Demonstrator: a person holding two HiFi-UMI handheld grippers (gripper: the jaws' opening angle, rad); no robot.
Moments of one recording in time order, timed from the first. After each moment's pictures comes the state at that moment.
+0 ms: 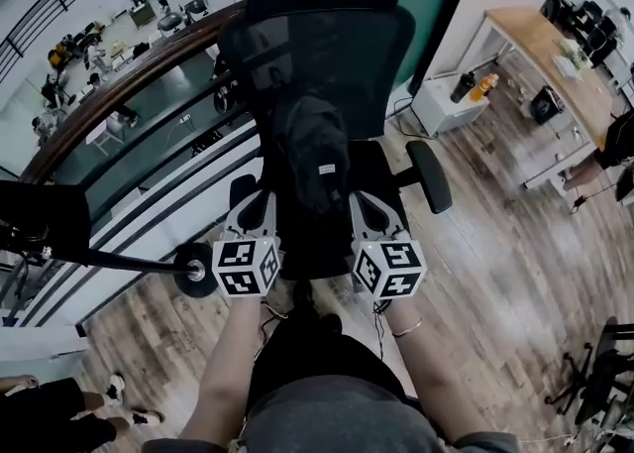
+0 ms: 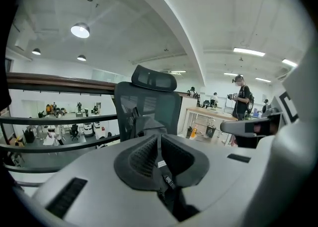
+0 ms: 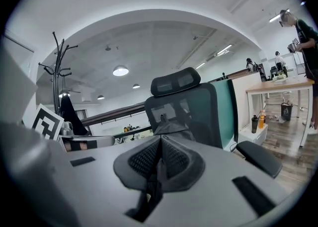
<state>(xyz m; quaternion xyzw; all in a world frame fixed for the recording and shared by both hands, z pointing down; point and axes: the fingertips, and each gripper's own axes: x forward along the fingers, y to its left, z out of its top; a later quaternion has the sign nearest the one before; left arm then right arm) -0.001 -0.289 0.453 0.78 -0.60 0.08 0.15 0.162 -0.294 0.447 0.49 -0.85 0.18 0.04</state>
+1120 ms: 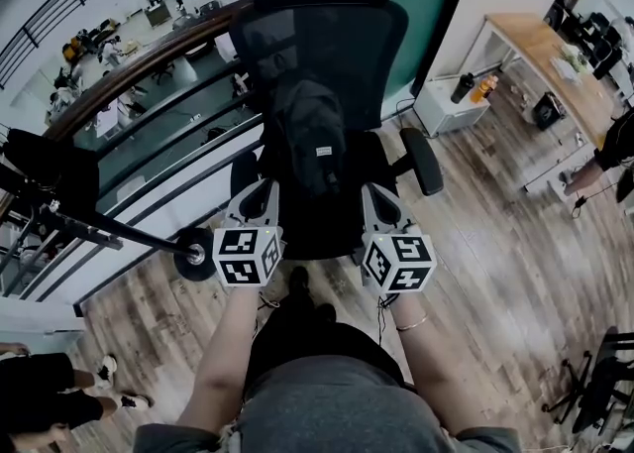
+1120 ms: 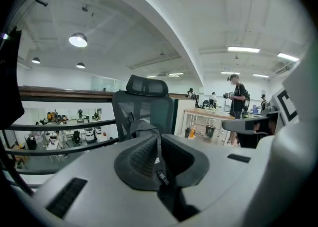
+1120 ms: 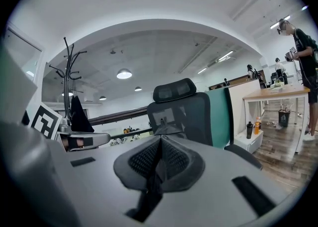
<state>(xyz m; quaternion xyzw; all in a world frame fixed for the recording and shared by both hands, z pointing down) 0.032 -0.219 0.421 0.78 -0.61 0.09 0.12 0.211 -0.229 0.421 0.50 -0.86 0.15 0.03</state>
